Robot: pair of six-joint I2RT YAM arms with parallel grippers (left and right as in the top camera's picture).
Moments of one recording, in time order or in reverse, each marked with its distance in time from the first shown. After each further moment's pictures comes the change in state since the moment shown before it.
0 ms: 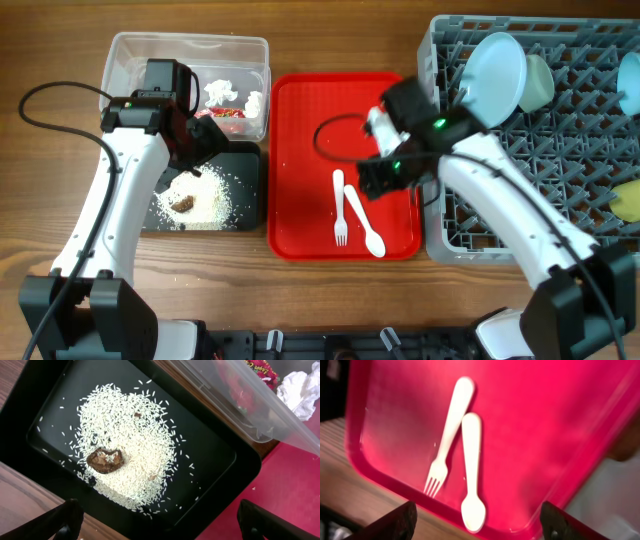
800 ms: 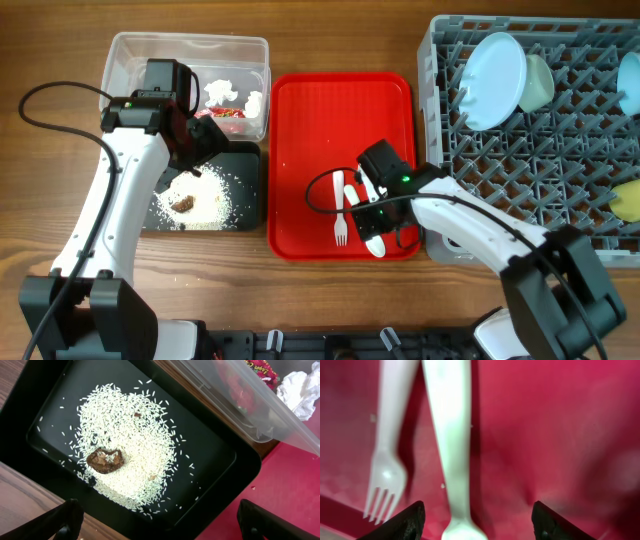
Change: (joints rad) left arm 0.000 0.000 0.000 0.000 0.000 0.000; right arm 0.114 0.033 -0.377 0.346 0.065 0.134
